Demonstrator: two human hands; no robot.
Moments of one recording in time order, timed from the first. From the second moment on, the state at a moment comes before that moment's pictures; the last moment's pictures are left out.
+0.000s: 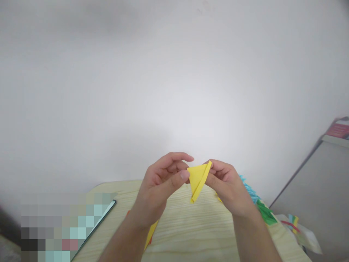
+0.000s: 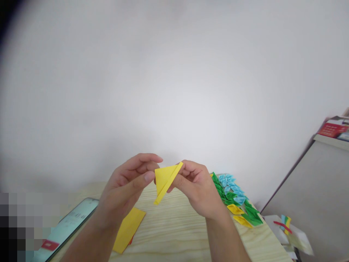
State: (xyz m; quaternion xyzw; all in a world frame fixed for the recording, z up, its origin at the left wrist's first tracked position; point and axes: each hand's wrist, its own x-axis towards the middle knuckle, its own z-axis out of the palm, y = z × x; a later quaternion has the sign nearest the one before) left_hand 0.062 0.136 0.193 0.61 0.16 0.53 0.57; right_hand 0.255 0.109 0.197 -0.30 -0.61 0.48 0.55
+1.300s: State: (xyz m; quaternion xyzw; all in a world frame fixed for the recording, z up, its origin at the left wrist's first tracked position) left_hand 0.061 0.133 0.204 0.69 0.22 0.60 0.34; right_hand 0.242 0.105 0.197 -0.35 -0.66 0.21 0.63
